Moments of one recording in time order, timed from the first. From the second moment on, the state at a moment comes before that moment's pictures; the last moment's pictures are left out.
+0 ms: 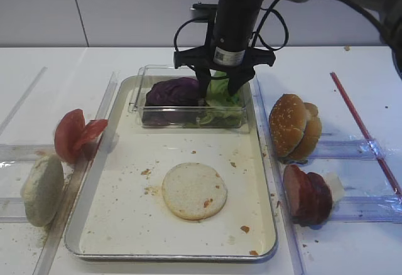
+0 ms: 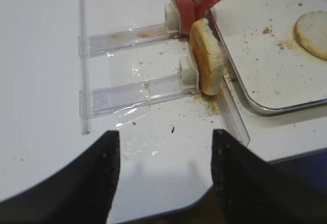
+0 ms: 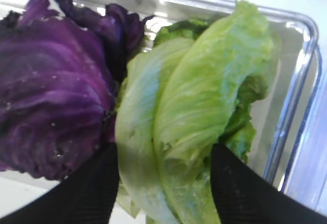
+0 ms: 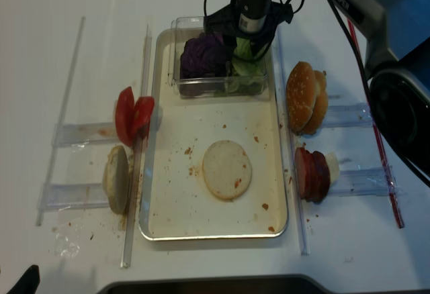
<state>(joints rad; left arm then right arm) 0.01 -0.01 -0.49 -0.06 1.18 0.09 0.49 2.25 -2.05 0.09 1.19 0.27</state>
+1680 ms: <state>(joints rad) 0.01 -0.01 -0.49 -0.06 1.18 0.09 0.50 2.08 -2.05 0.13 1.24 0.29</state>
